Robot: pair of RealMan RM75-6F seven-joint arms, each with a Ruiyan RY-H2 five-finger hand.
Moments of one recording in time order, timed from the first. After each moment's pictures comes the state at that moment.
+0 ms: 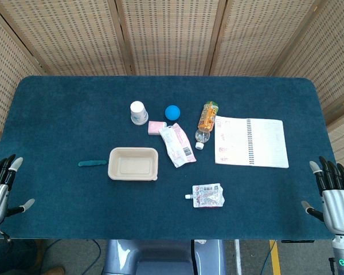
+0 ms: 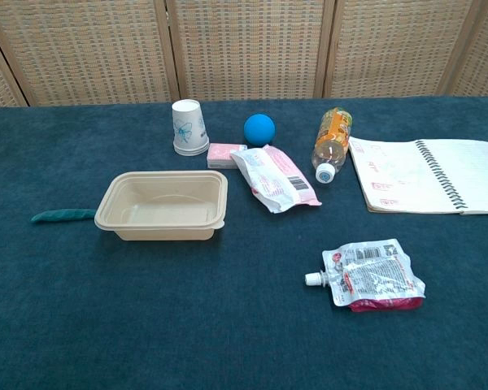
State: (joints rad) left arm -0.08 -1.14 -0.04 -1.64 1.50 1.51 0.09; right arm 0.05 -1.15 0.09 -1.58 -1.55 1.60 -0.11
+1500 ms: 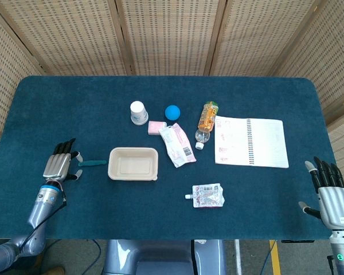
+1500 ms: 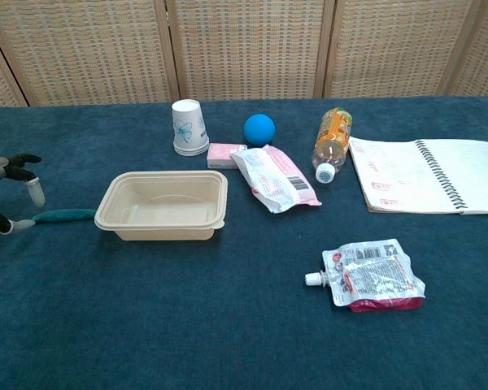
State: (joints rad) left arm -0.47 -1.59 -0.19 -1.16 1.14 0.96 0.13; right arm 0.08 -1.14 0.09 -1.57 -1.50 1.50 -0.07
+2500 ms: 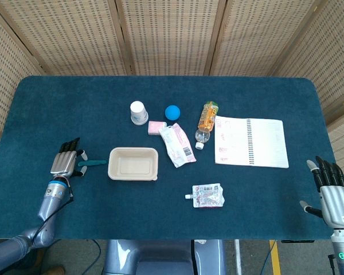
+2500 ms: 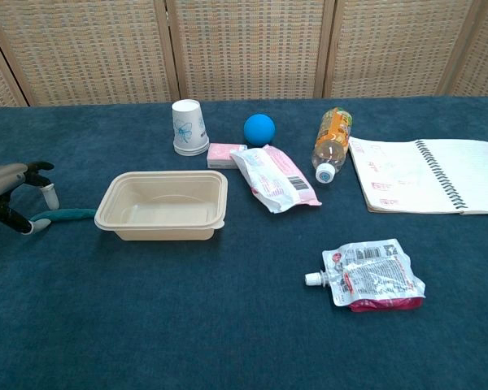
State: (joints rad) left arm -0.52 -1.68 -0.21 -1.04 1.07 0.91 0.13; right arm 0.08 -1.14 0.09 -1.57 -1.49 1.49 -0.04
